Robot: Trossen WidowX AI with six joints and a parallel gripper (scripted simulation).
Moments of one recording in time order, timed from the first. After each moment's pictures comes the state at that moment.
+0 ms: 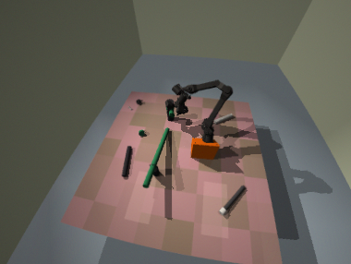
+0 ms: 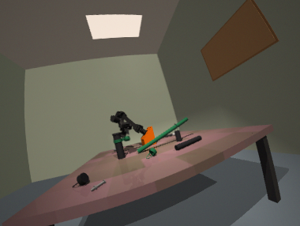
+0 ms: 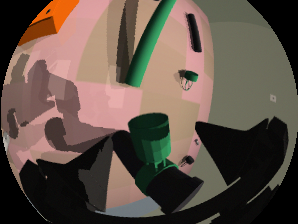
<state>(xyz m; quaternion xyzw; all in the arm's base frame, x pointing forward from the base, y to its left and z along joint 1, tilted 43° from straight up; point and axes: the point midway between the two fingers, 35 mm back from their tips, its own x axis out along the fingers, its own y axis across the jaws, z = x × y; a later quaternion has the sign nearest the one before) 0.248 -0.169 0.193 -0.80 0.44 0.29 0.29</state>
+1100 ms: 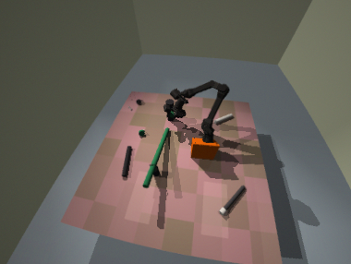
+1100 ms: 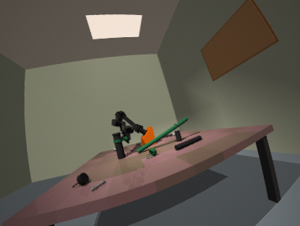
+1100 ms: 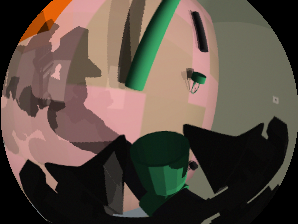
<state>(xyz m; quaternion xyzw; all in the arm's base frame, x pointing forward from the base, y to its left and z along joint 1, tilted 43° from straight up) 0.261 -0.189 0.162 -0.80 0.44 0.29 0.29</state>
